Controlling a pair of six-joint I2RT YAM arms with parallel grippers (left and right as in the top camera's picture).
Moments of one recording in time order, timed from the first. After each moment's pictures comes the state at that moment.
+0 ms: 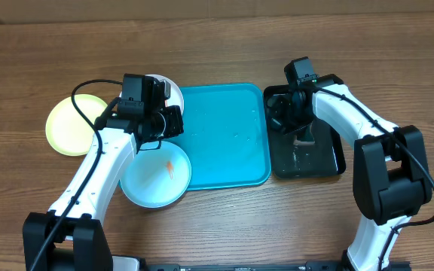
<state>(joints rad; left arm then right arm) -0.13 1.56 1.08 -0.60 0.31 -0.36 0.27 2.01 1.39 -0.79 -0.31 0.83</state>
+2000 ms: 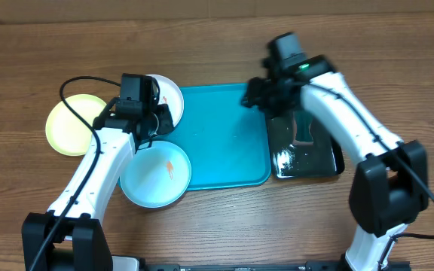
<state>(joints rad) -0.11 1.56 1.08 -0.60 0.04 -0.37 0.42 1.95 1.62 -0.85 -0.33 0.55</state>
